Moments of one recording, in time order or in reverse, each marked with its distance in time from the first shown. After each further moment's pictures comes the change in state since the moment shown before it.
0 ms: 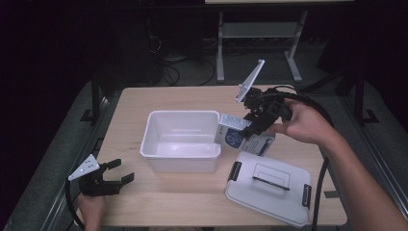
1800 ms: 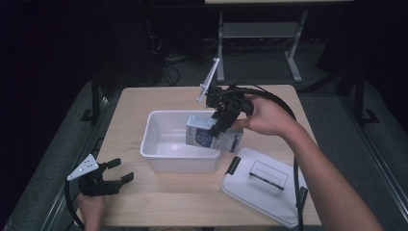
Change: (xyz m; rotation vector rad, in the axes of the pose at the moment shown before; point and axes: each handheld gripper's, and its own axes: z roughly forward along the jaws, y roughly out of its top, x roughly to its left) left arm 0.001 0.001 -0.001 -0.012 -0.003 0.002; right arm 0.009 0.072 0.031 0.025 0.045 -0.103
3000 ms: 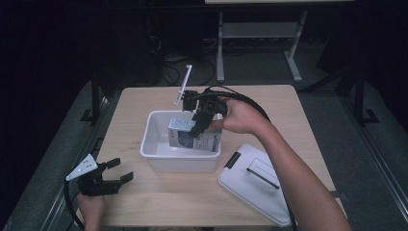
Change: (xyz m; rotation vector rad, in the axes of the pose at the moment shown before) left arm 0.001 0.000 -0.001 -0.013 -0.002 -0.003; right arm -0.010 0.040 0.042 0.014 0.025 -0.049
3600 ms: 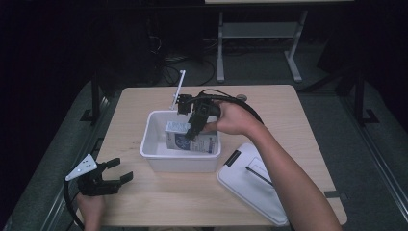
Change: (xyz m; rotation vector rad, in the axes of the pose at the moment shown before) left arm 0.000 0.000 -0.001 -0.005 -0.001 0.000; right arm -0.008 0.007 0.023 0.021 0.014 -0.009
